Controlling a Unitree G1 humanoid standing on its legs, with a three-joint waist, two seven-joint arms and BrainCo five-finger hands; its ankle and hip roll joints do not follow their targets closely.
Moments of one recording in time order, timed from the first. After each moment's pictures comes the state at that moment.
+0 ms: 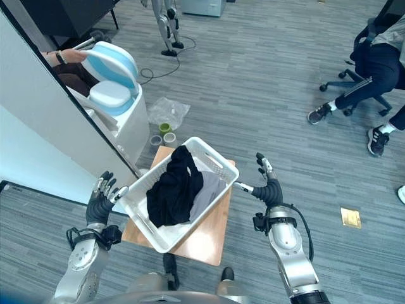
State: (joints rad) left arm 0.28 0.23 -0.08 -0.04 -0.37 -0.17 0.25; right arm 0.15 -0.36 0.09 -0.09 0.05 -0.11 -0.16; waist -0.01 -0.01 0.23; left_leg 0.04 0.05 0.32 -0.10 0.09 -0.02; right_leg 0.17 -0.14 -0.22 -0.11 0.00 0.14
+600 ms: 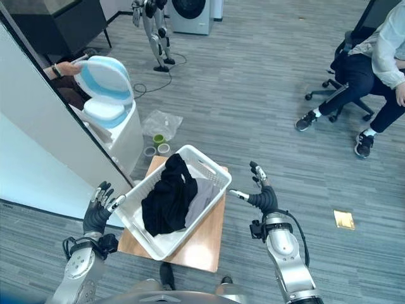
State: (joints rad) left arm 0.32 0.23 -0.07 0.01 -0.37 -0.16 0.20; right arm 0.20 -0.34 0.10 -0.06 0.05 -0.11 -0.12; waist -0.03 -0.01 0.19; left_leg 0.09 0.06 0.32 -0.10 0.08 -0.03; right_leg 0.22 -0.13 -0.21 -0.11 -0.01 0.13
